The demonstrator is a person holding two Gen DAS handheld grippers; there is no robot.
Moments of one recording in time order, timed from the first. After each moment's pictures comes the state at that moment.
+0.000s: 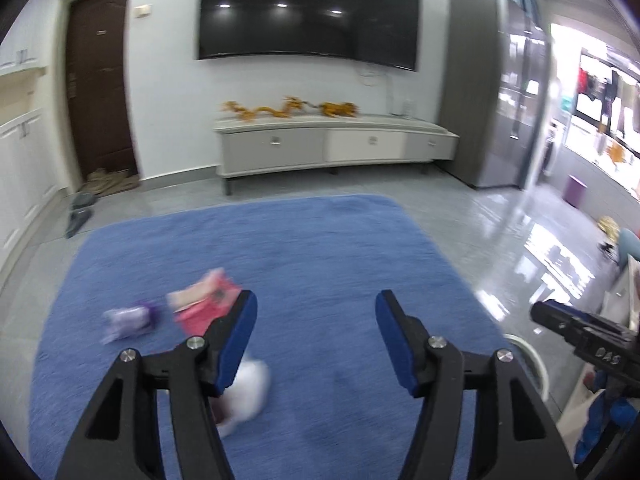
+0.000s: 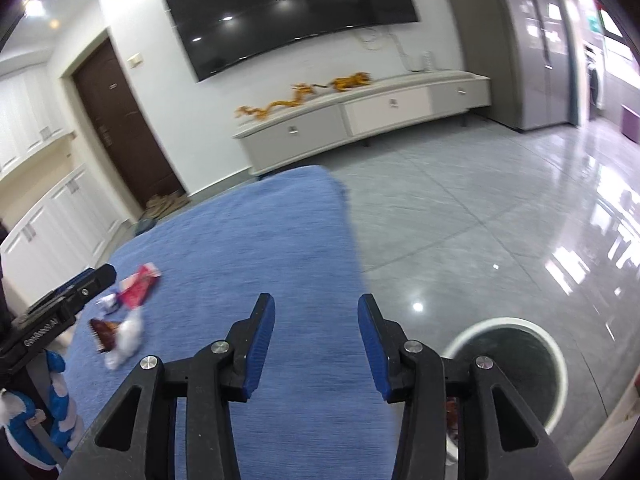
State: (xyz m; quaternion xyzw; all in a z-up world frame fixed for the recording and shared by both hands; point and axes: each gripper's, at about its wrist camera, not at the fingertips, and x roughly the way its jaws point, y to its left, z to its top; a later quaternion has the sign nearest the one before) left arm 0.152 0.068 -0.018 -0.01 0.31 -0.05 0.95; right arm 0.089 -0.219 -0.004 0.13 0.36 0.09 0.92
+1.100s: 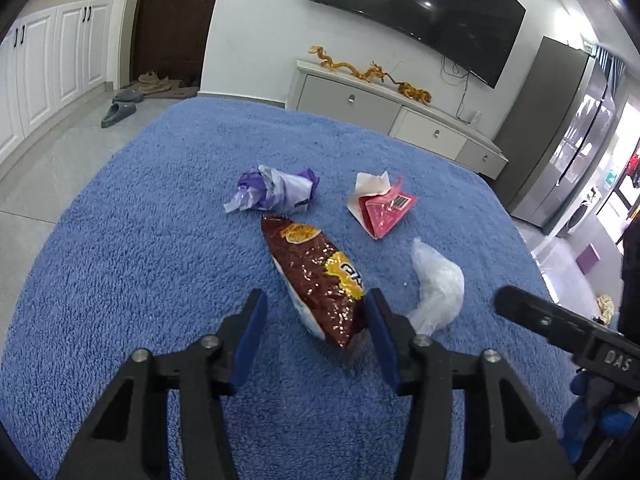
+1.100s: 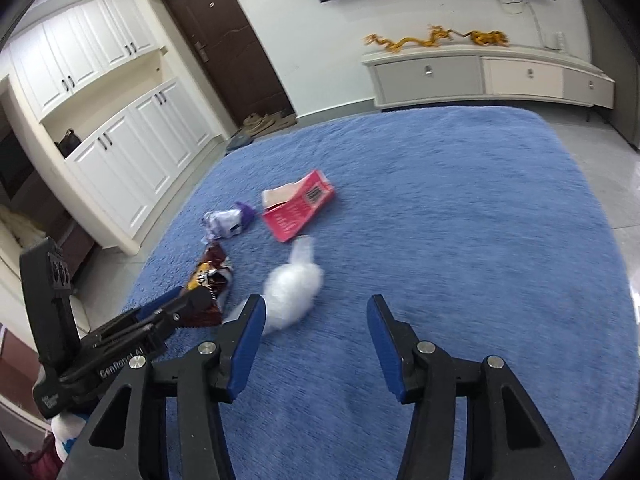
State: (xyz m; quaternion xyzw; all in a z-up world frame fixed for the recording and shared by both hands) left arm 0.117 0.214 -0.098 -0.16 0.38 -0.01 0.91; right arm 0.115 -0.022 -0.035 0.07 0.43 0.28 0.85
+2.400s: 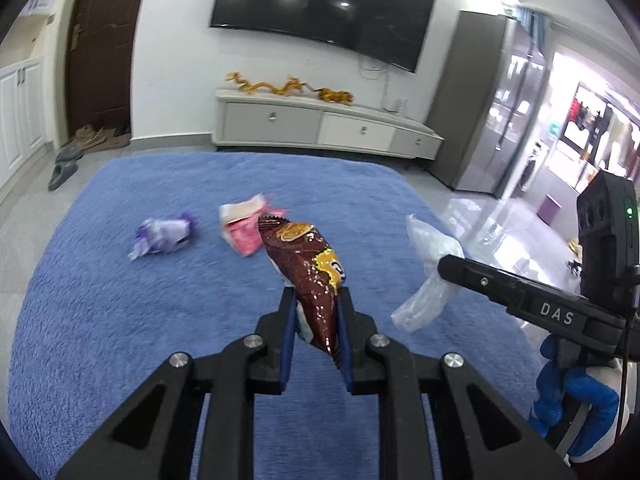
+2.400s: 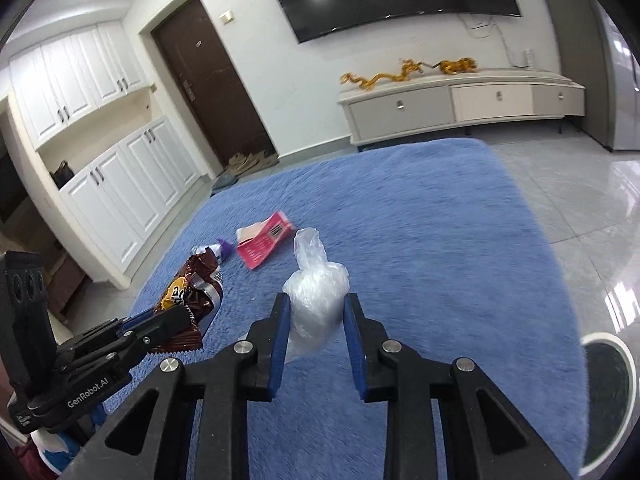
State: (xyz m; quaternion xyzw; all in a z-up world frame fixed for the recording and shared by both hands) left arm 0.090 0.120 -0.043 -0.07 0.34 -0.12 0.93; right arm 0.078 -0.104 -0.008 0.11 0.37 0.24 0.89
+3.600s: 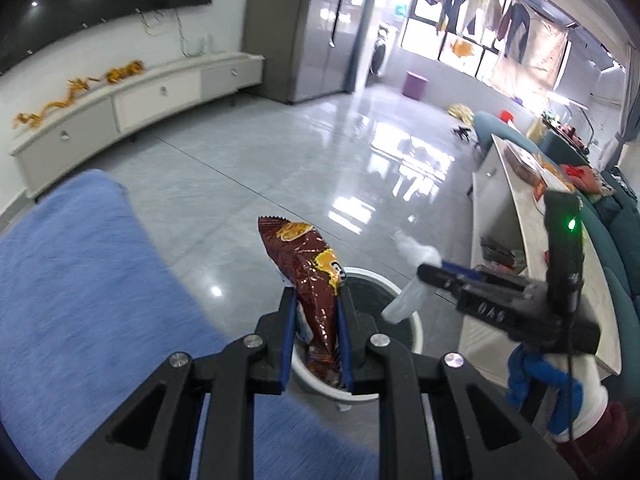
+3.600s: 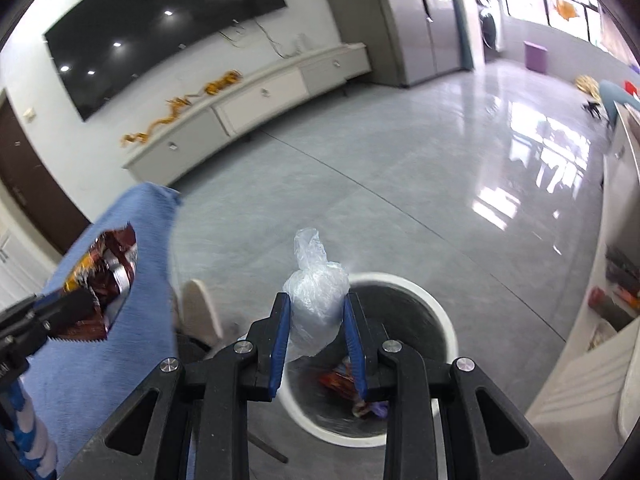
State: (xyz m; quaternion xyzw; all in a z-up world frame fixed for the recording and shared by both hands) left arm 0.172 -0.213 -0.062 0.09 0.41 -0.39 0.82; right arm 0.038 -0.403 -0.067 0.20 0.40 -0.09 0.89
